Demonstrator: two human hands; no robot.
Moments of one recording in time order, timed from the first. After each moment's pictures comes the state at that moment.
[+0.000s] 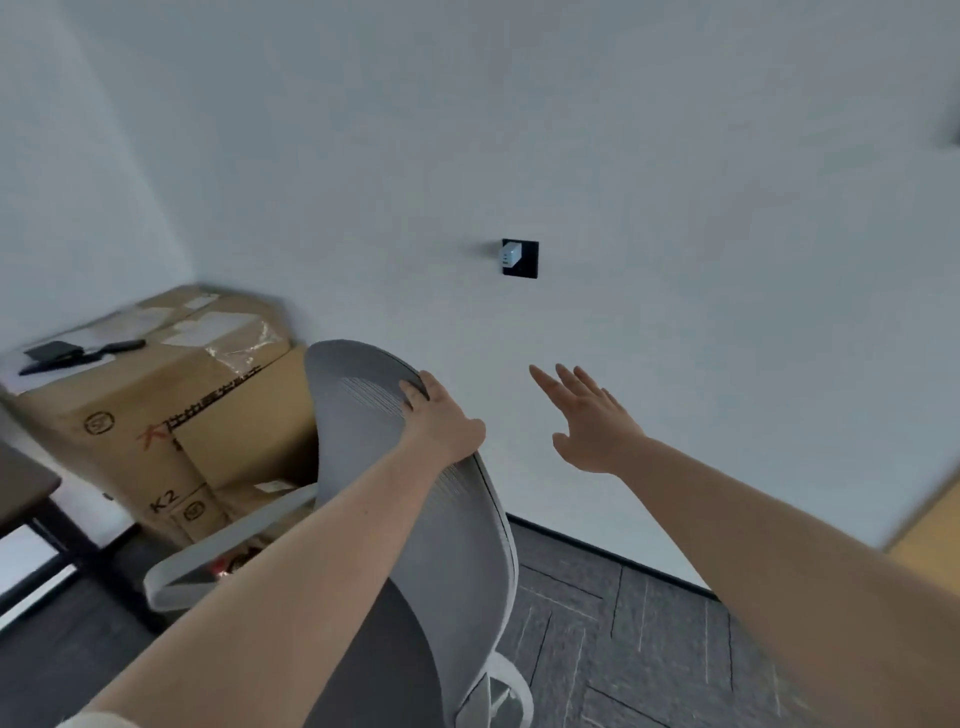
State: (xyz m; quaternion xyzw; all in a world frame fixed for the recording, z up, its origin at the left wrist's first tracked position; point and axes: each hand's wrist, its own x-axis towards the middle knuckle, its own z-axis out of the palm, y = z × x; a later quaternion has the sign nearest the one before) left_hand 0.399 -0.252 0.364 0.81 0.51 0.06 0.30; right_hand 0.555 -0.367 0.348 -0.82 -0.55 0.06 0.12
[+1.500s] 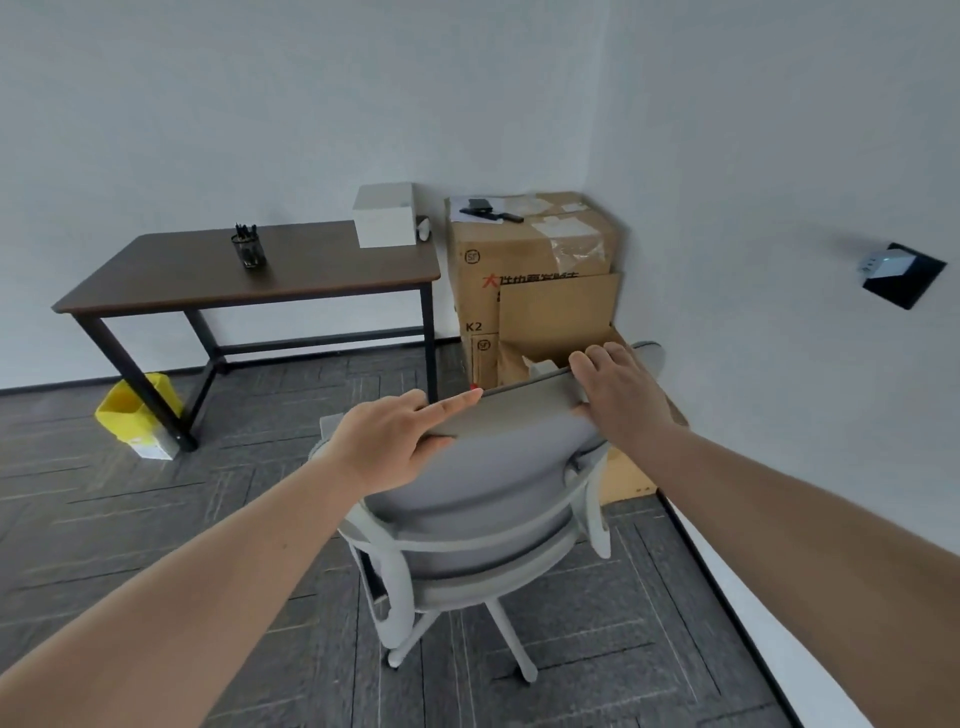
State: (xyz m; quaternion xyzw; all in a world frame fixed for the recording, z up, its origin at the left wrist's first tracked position) left_hand 0.219 -0.473 0.337 0.79 0.59 0.11 -0.15; right_hand 0.478 -0.345 0.333 -0.45 -0.88 -0.12 0.09
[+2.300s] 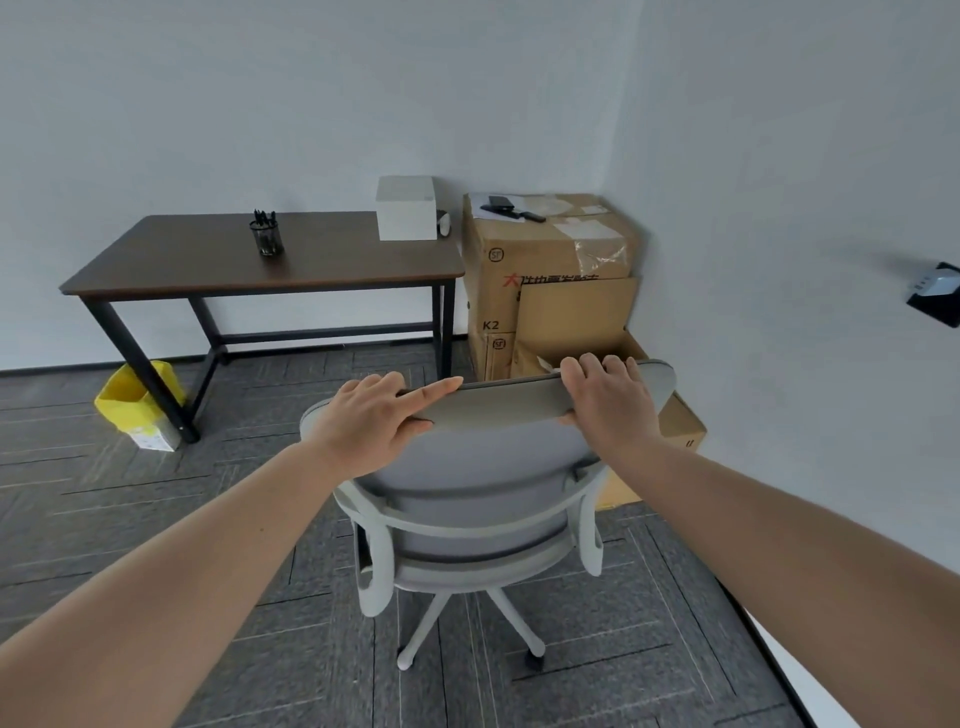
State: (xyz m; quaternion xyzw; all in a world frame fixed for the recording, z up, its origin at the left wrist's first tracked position) left_hand 0.080 -0.488 0.325 0.78 0.59 0.12 -0.14; right_hand 0.353 -0.397 0.341 -0.50 -0.86 -0.14 0.05
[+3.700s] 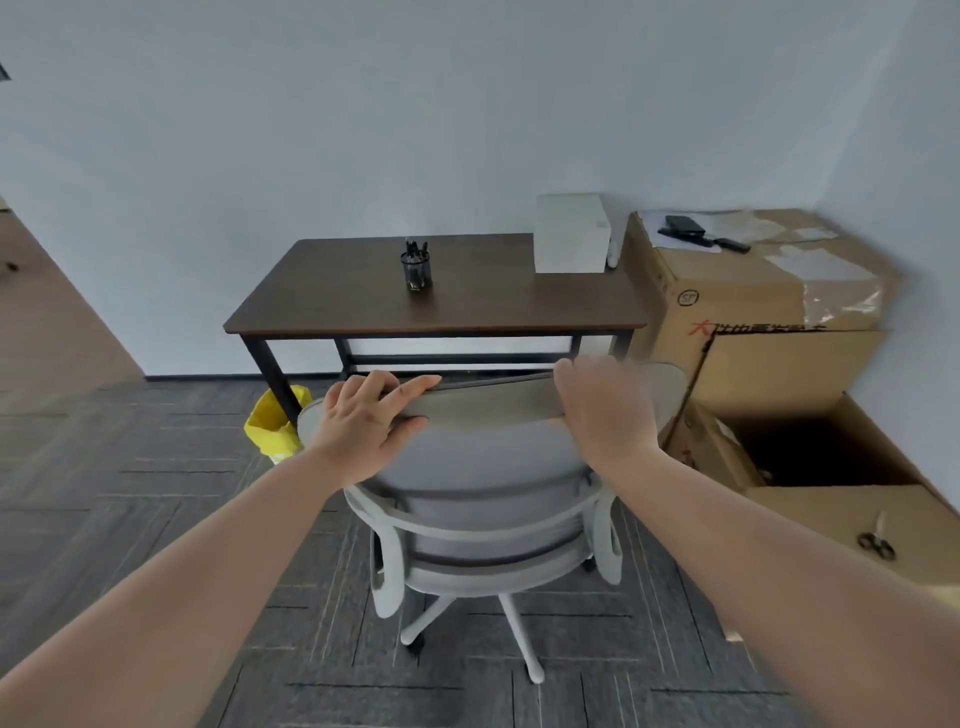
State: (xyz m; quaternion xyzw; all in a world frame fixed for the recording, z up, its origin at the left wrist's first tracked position) left_hand -0.295 -0.362 0.324 0.64 0.75 0.15 -0.11; right_hand -0.049 -0.233 0.338 -0.41 -0.90 -0.17 0.06
